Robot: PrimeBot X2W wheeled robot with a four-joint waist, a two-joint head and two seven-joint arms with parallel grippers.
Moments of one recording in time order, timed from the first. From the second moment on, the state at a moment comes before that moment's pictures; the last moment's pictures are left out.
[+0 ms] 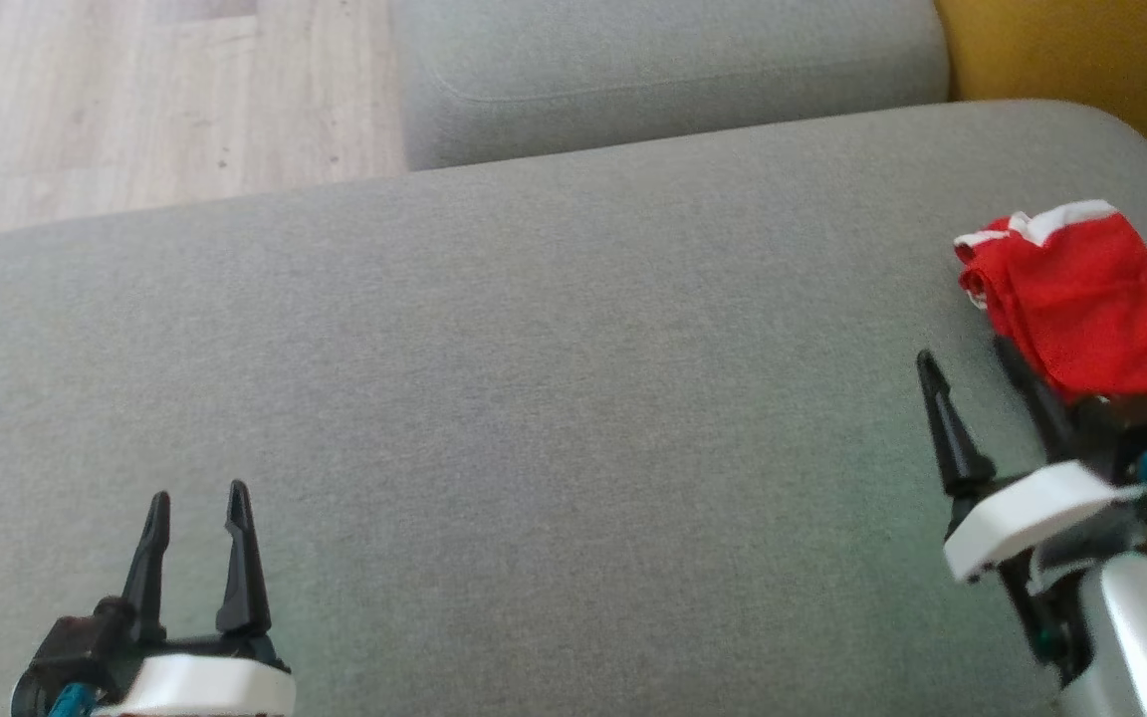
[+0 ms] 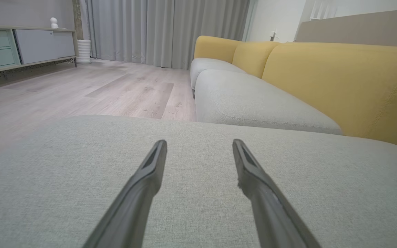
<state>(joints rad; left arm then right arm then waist) 0.03 0.18 -0.10 0.24 -0.37 -0.03 -0.25 -0.15 -0.23 0.12 0.23 0.23 0.12 -0.01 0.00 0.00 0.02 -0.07</state>
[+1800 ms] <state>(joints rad) 0.13 0.11 -0.07 0.43 -0.47 -0.07 -0.22 0.09 -0.13 0.09 0.35 0.31 0.12 0.04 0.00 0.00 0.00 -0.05</state>
